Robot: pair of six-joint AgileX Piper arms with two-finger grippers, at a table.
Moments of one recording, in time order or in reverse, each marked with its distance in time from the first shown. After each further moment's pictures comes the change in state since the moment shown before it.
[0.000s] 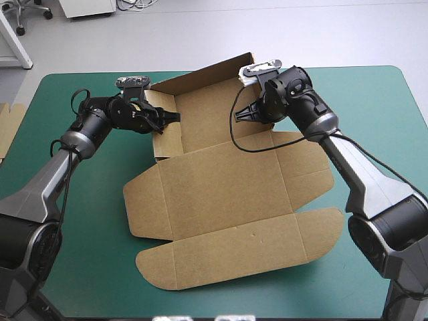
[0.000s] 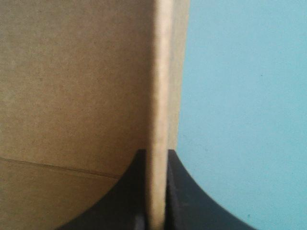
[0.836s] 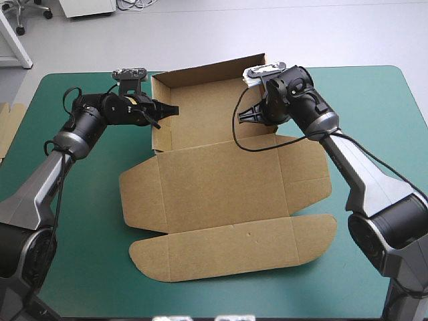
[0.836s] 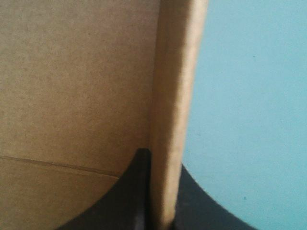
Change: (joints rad) left arm 0.000 -0.039 -0.017 -0.029 -0.032 0.060; right arm -0.008 0.010 0.000 -0.006 0.049 0.027
